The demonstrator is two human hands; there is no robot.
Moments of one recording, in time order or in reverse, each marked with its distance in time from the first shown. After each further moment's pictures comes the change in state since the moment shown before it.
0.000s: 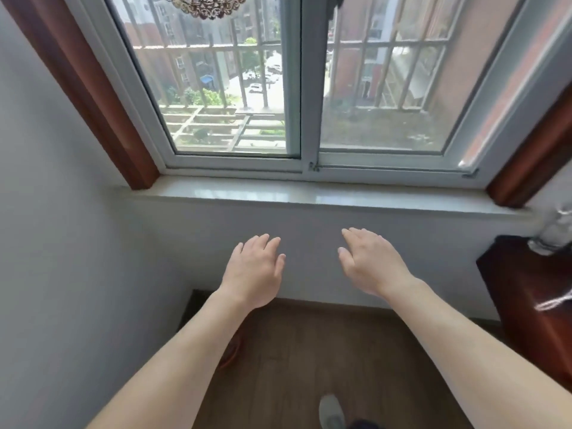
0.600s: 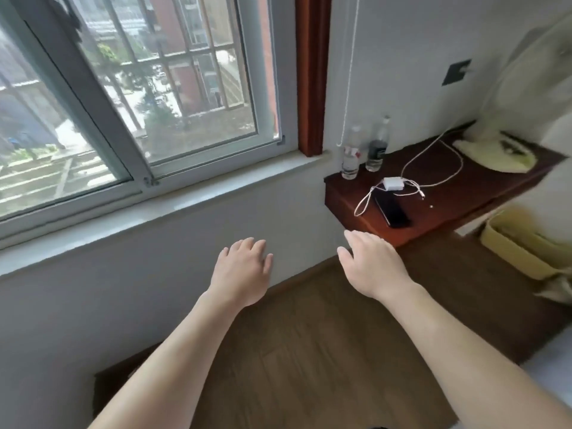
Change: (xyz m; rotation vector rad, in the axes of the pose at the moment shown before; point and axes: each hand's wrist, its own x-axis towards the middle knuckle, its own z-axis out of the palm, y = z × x) left_hand -0.044 0.215 0.048 0.063 -0.101 0.484; right_hand -0.253 0.152 -0.007 0.084 0.233 0.586
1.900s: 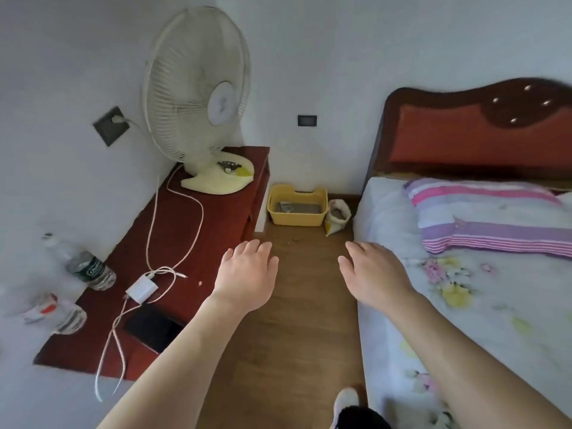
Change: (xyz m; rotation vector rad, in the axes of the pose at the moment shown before) left_hand 0.259 0.535 0.076 0.045 -0.143 0.991; right_hand -0.043 0.440 -0.106 -0.117 0.182 0.937
